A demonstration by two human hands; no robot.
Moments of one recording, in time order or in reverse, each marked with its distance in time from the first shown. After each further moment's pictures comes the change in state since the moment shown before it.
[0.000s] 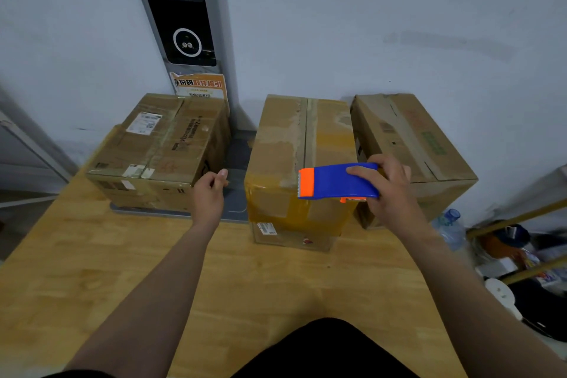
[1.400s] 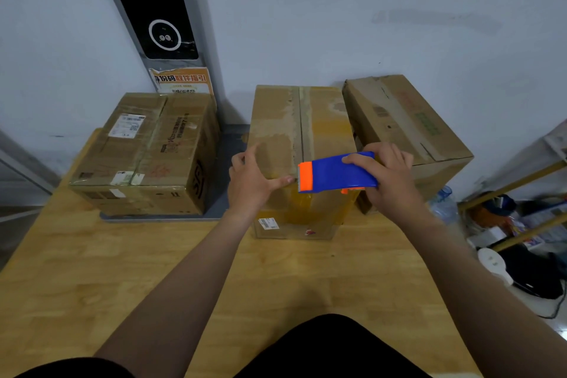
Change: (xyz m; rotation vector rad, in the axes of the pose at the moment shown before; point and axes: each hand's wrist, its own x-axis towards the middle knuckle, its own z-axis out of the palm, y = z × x) left_hand -0.009 0.061 0.052 0.323 -0.317 0.124; right_hand 0.006 -0.017 0.005 -0.077 0.010 0.068
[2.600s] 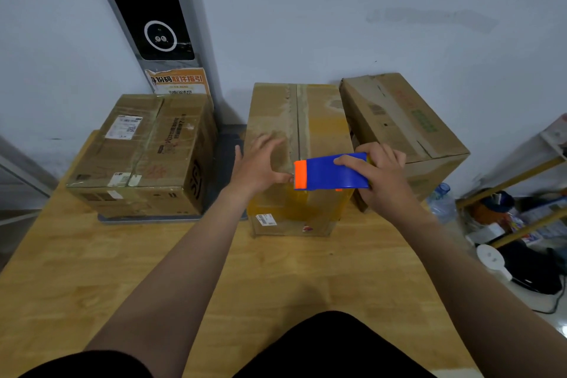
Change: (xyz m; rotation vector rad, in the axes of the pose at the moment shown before) left_hand 0.032 0.018 -0.007 0.244 -0.207 0.338; right_hand -0.003 -0.003 0.000 -0.024 -0.037 -0.010
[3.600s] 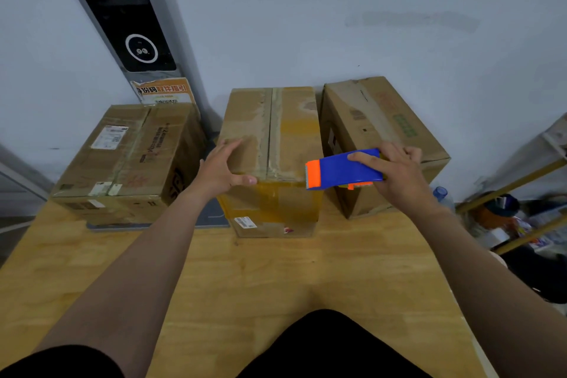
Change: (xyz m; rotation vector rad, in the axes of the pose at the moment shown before) left_hand 0.012 -0.016 -0.005 -0.158 -0.028 -0.169; right_hand -0.018 0.114 -0.018 -0.086 0.012 0.007
